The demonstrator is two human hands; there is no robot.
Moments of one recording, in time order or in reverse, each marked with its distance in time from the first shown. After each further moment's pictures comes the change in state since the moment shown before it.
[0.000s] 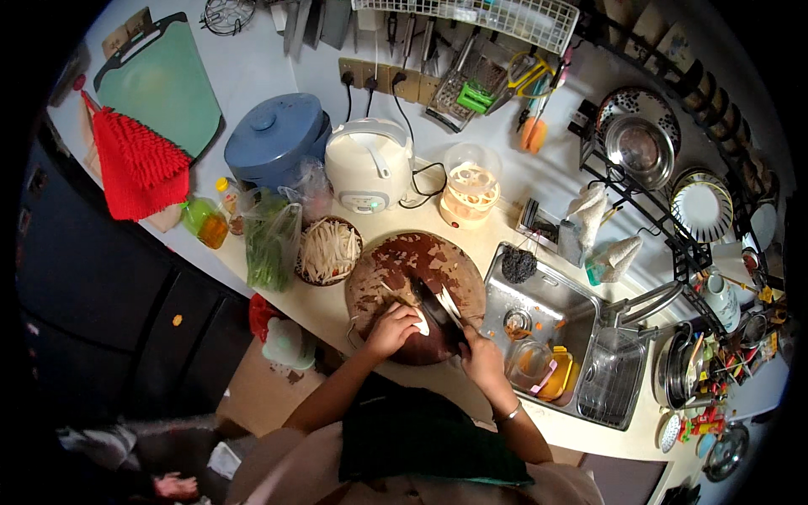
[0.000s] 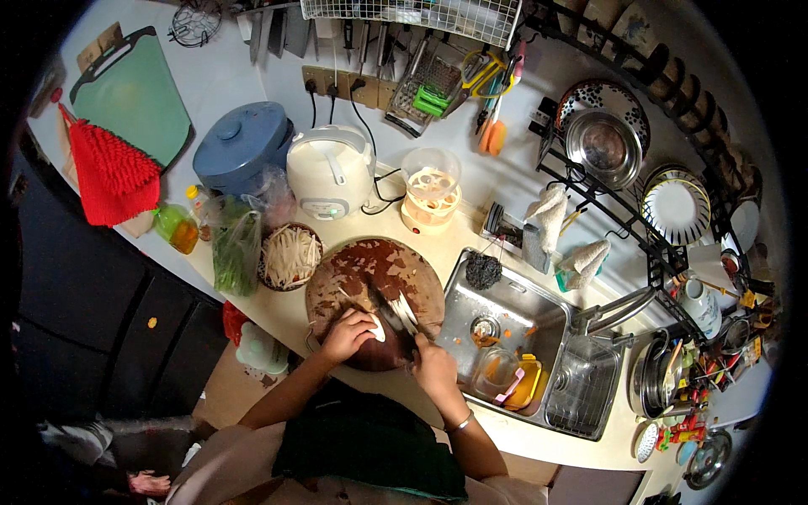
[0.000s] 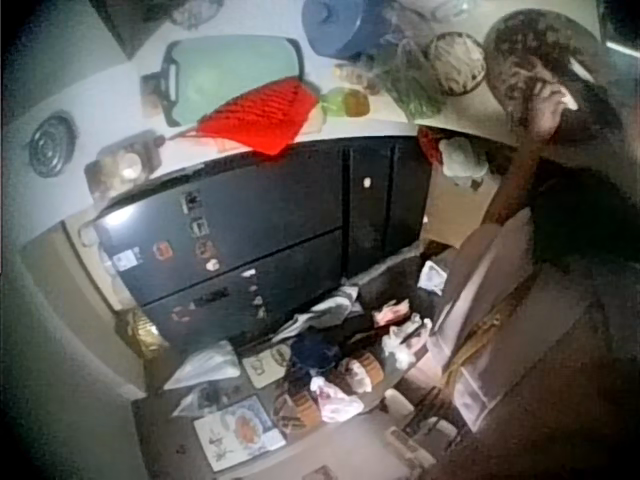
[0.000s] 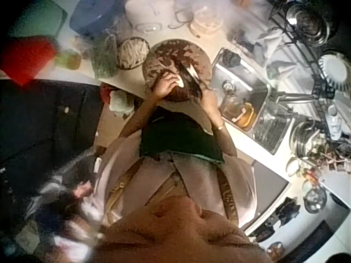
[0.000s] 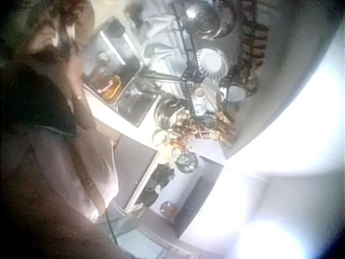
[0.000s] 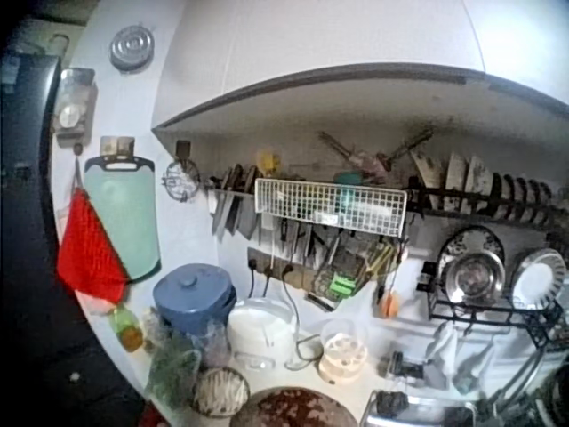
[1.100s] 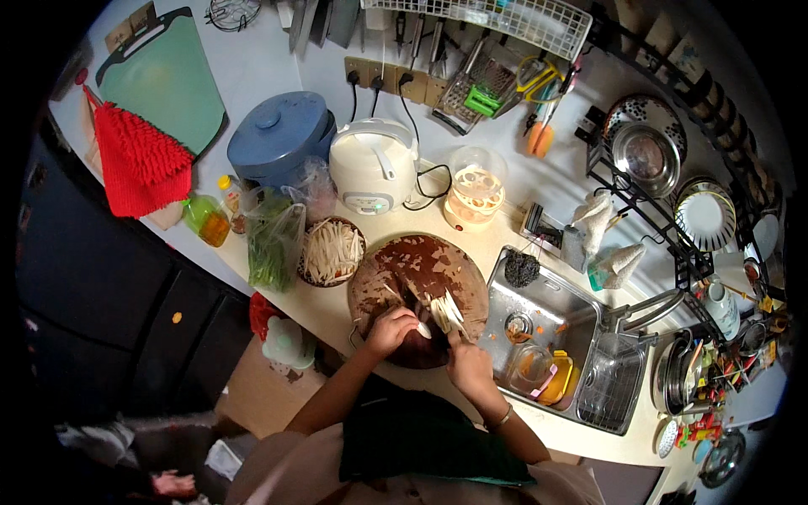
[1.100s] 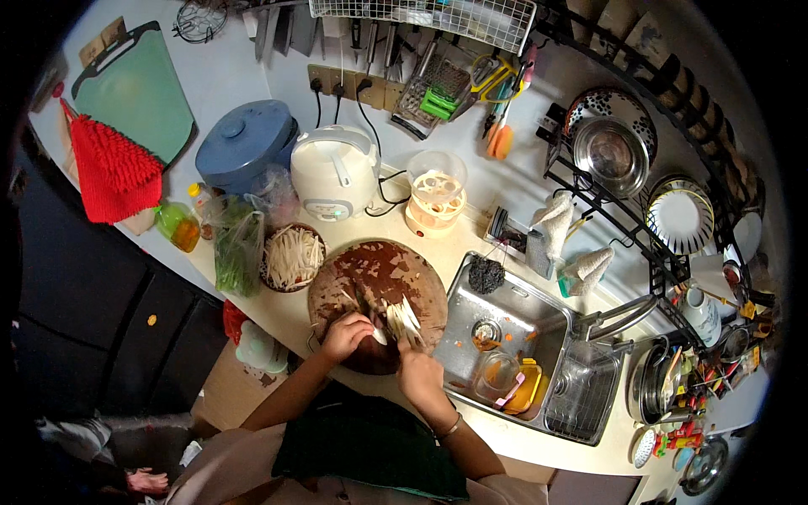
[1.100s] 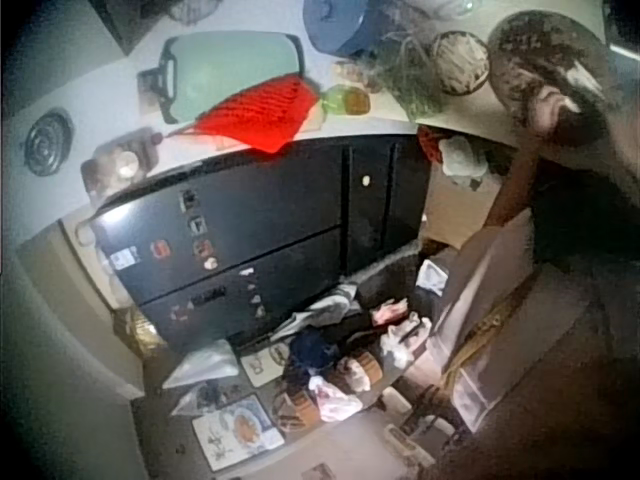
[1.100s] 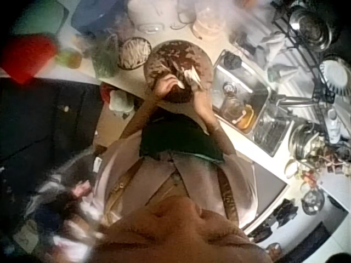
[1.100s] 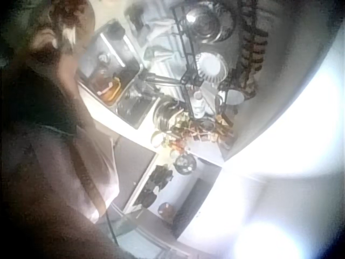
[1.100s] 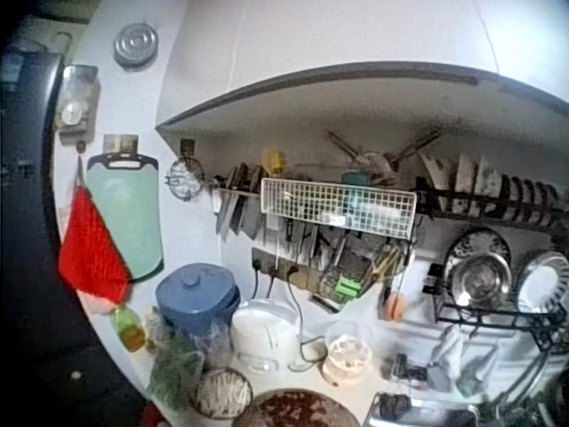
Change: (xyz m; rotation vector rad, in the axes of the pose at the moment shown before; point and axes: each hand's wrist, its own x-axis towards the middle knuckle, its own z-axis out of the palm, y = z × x) left_hand -0.008 -0.011 0.001 -0.081 0.079 -0.107; right_hand 0.005 -0.047 -0.007 -0.123 -0.168 0.028
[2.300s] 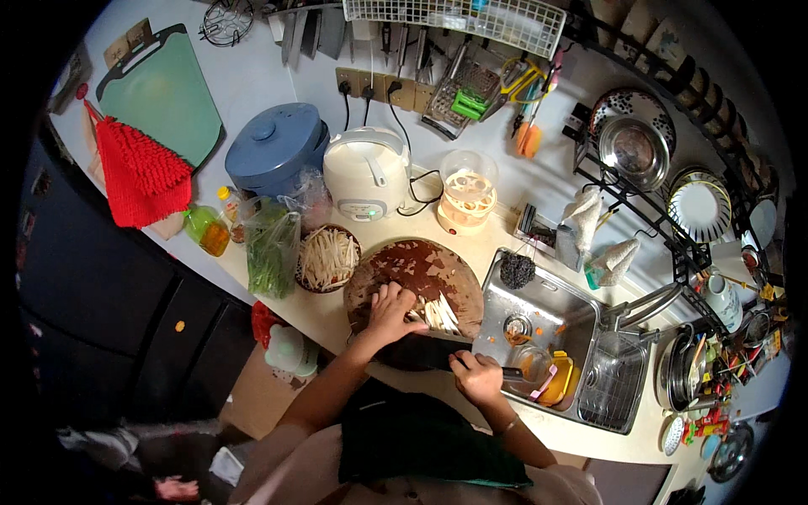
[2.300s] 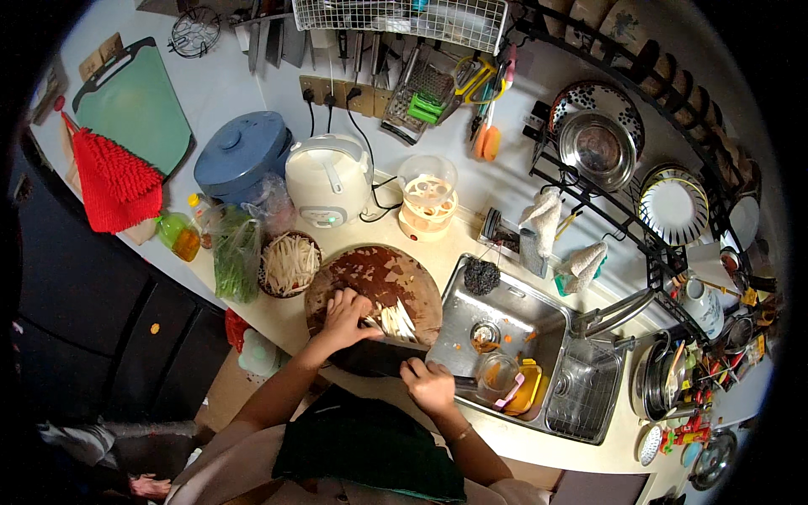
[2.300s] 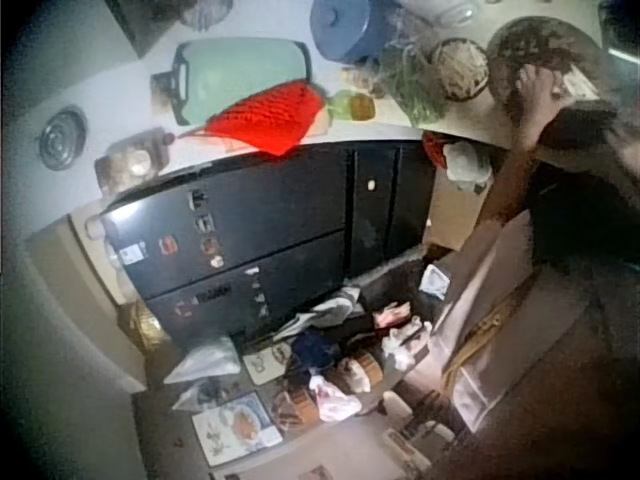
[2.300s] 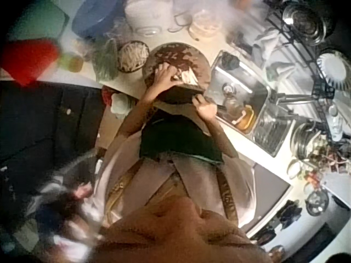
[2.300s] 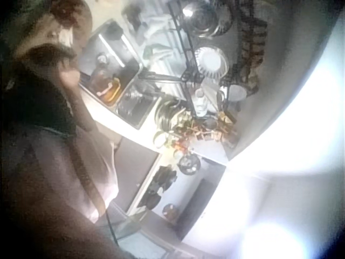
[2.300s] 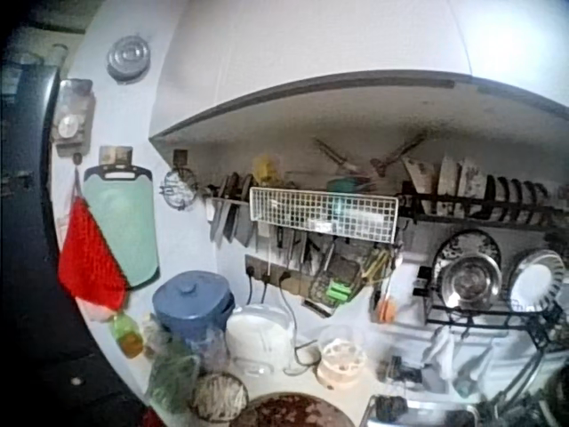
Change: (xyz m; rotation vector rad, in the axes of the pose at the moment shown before) left_hand 0.052 0.041 -0.024 0.440 -0.149 -0.107; right_hand -0.030 0.054 0.019 -0.262 0.511 -0.523
